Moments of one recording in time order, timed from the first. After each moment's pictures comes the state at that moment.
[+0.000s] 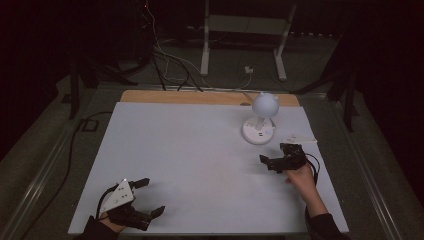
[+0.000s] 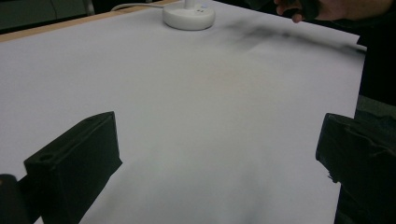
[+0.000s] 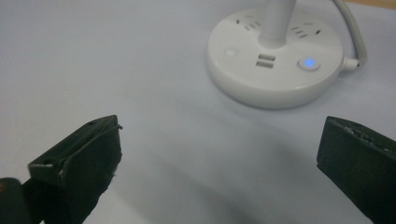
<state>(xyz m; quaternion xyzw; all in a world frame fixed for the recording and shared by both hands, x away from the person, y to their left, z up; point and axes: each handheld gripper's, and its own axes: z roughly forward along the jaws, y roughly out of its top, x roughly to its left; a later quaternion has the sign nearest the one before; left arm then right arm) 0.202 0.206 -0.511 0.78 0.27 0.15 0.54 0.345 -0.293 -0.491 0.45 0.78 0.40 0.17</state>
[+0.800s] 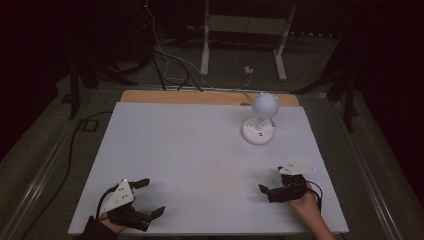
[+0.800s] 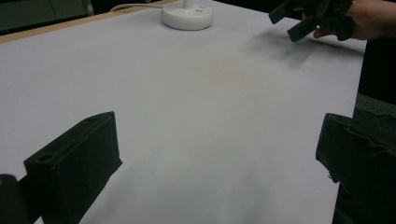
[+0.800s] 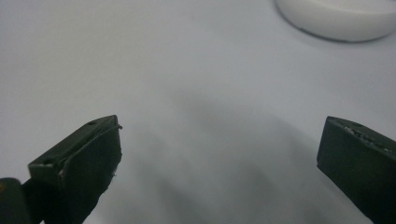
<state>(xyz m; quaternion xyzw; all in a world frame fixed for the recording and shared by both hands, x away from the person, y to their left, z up) 0.201 0.205 -0.511 0.78 0.27 0.15 0.54 0.272 -0.287 -0.514 0.39 0.83 0.37 0.17</state>
